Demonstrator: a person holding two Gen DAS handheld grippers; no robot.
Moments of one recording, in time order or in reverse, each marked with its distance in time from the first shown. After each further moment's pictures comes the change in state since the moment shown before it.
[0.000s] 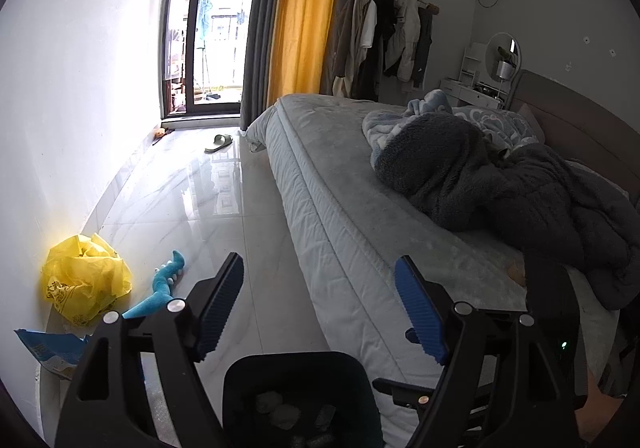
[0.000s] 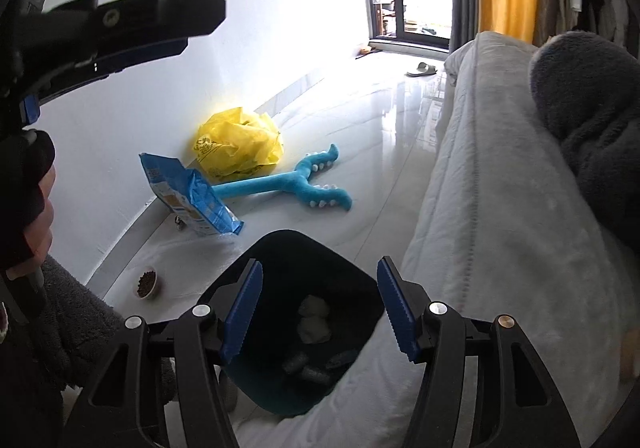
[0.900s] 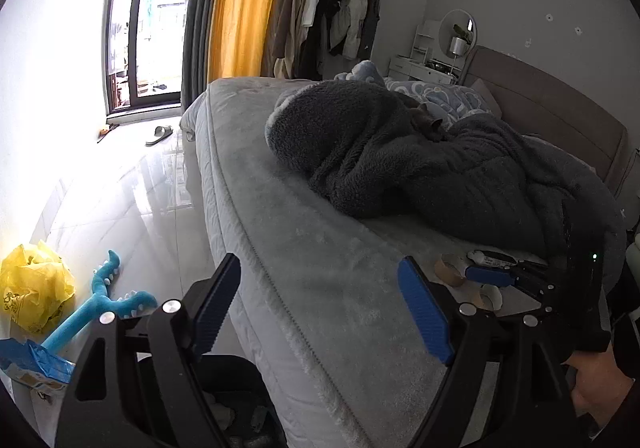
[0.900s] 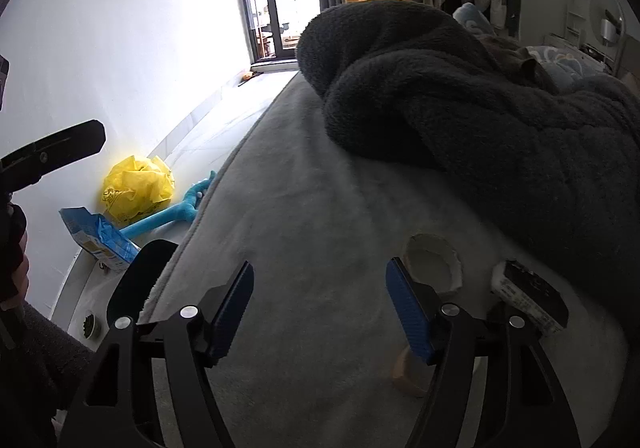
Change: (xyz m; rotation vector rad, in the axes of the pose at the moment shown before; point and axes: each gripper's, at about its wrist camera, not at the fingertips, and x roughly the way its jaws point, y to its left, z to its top) left arm 0.046 -0.119 -0.008 0.055 0.065 -0.154; right arm -0.116 -0.146 -0.073 0.244 -0.087 -0.297
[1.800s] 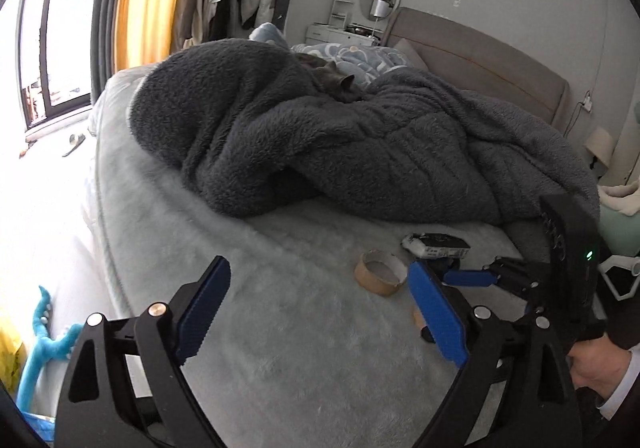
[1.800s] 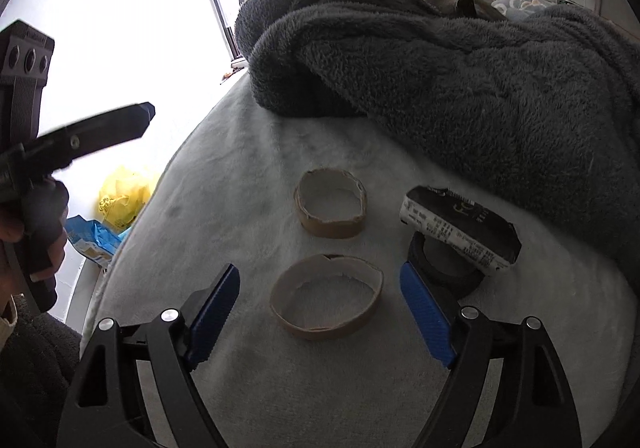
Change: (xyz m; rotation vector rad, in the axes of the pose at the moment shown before) left arm 0.085 -0.068 0.009 0.133 0.093 -0.289; right arm -0.006 -0.071 -0.036 0.110 0.050 0.031
